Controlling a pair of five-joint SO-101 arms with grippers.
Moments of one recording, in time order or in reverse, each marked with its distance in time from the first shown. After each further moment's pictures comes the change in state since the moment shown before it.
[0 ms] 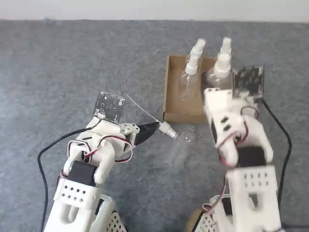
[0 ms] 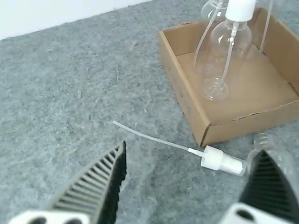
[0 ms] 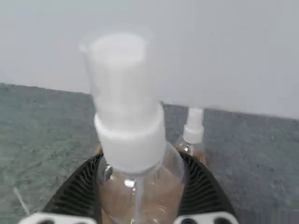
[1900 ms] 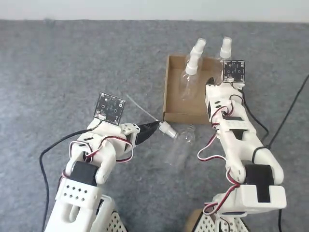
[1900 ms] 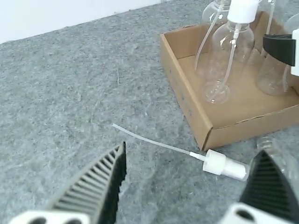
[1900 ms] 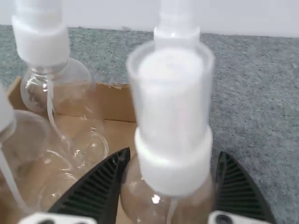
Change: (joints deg) left arm -0.1 0.0 3.0 -4.2 0.0; right arm 6.1 54.2 -0.1 -44.6 0.0
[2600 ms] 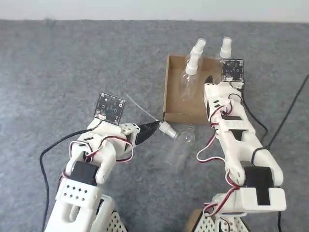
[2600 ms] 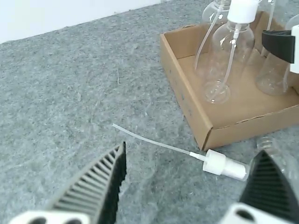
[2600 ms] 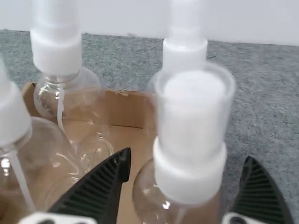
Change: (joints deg) left arm 0.0 0.0 0.0 0.0 0.0; right arm -0.9 -1.3 0.0 0.4 0.0
